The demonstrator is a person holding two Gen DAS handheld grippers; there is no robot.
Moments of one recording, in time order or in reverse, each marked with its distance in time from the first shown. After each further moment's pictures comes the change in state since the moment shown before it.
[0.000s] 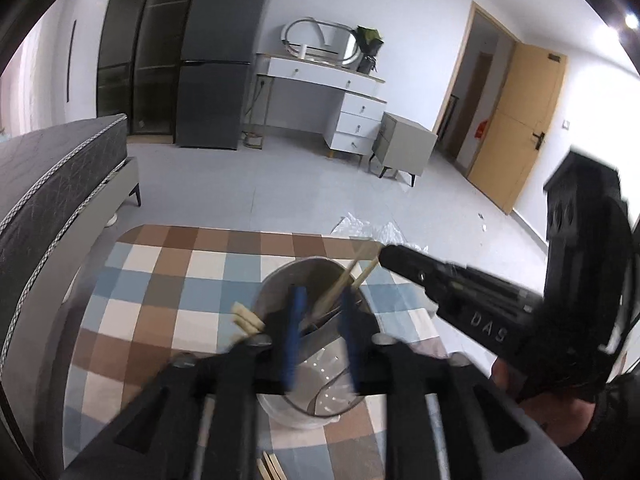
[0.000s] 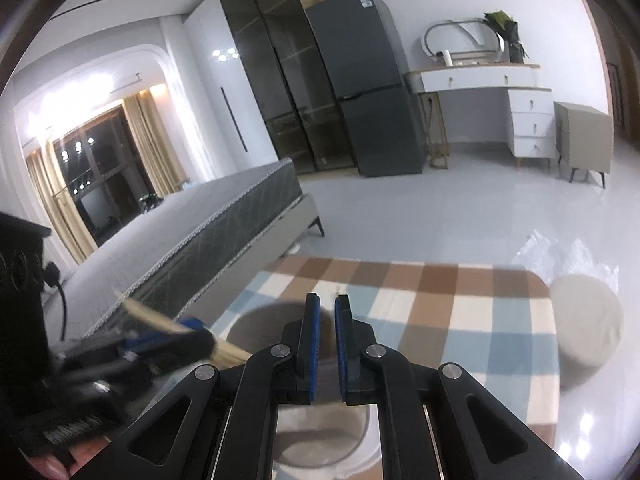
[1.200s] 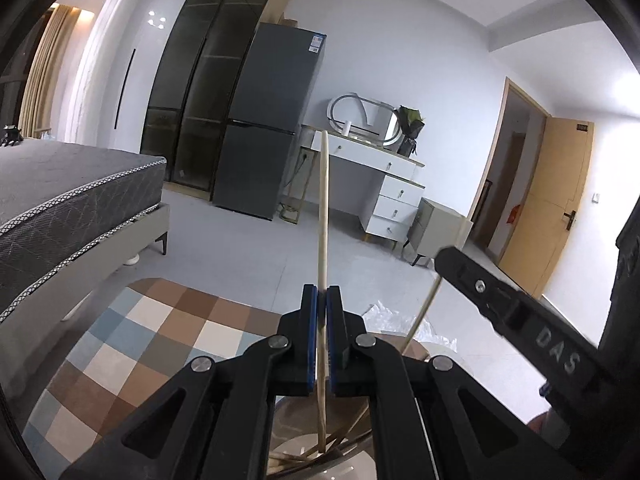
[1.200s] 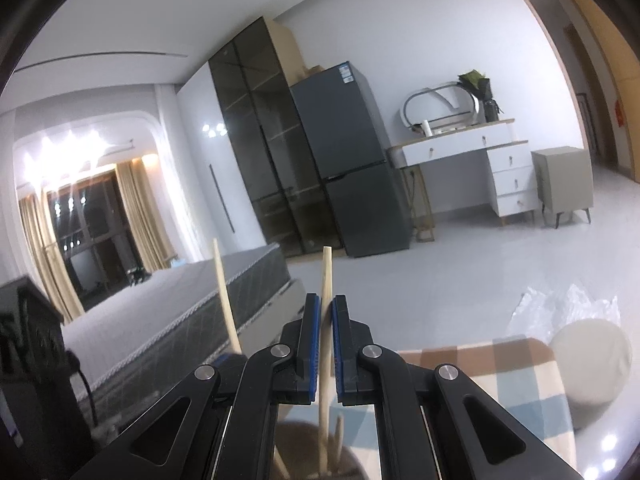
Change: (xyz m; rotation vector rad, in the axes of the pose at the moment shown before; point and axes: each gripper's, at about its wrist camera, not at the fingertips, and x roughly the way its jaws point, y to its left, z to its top) left arm 0.044 0.022 0.012 -0.113 -0.317 0.103; right arm 0.005 0.010 0.027 0.024 -0.315 -0.048
